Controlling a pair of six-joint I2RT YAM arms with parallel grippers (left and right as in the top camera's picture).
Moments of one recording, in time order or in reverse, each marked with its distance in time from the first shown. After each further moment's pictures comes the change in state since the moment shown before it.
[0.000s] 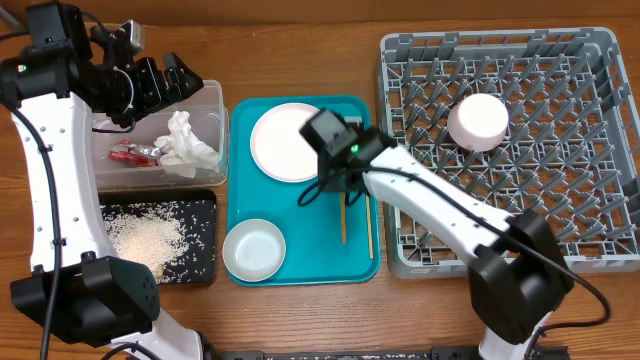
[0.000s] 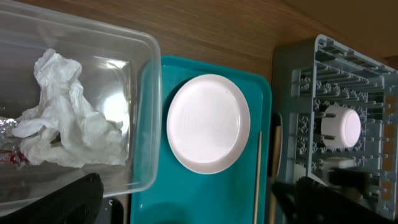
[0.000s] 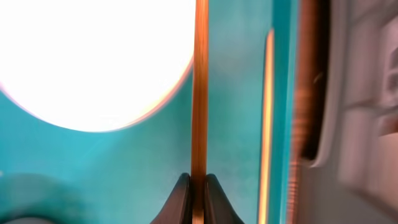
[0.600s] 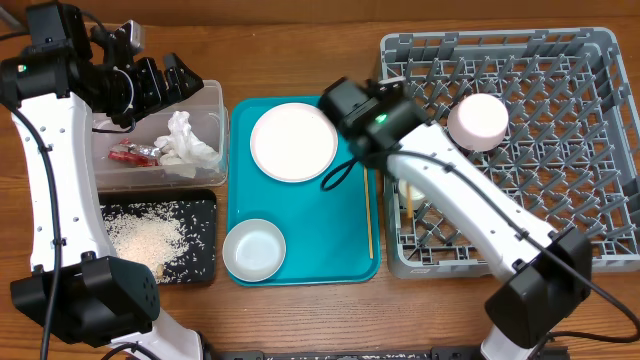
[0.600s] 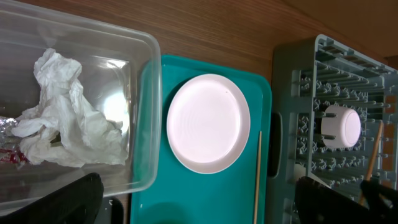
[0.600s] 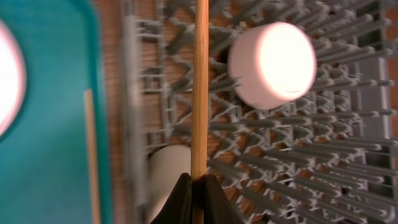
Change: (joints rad) left arm 0.000 0.000 0.000 0.000 0.000 0.000; right arm -0.089 -0.045 0.214 -0.407 0.439 -0.111
